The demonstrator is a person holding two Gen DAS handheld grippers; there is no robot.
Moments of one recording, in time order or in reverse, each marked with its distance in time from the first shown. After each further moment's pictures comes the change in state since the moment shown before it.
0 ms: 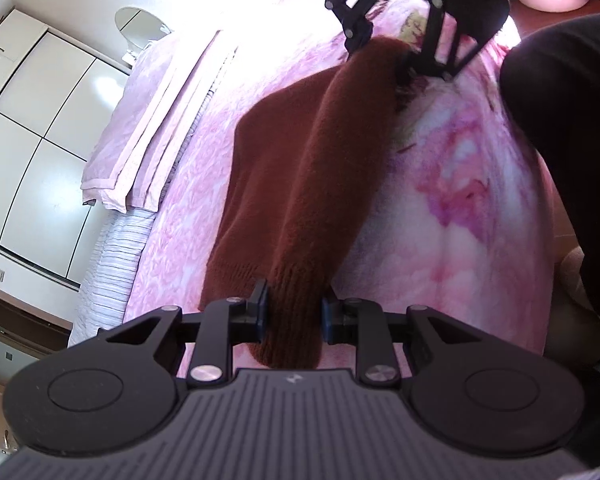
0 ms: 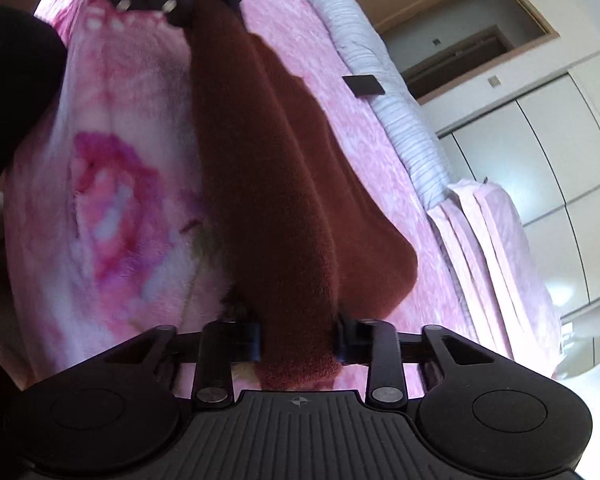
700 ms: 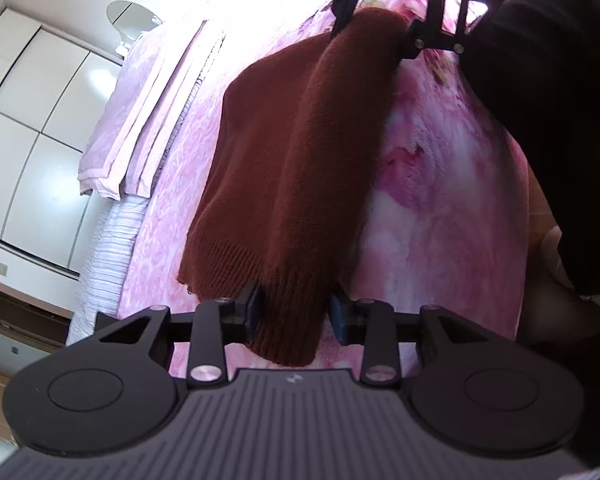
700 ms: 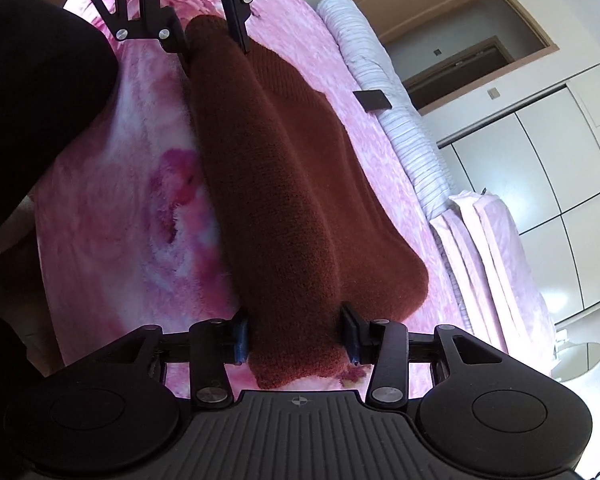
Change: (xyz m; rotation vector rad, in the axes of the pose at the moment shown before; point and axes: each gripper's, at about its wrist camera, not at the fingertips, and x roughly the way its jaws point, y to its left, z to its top) left arm -0.020 -0.044 -0.008 0.043 0.057 0.010; right arm -0.034 0.042 0.002 -0.037 -0.013 -0.016
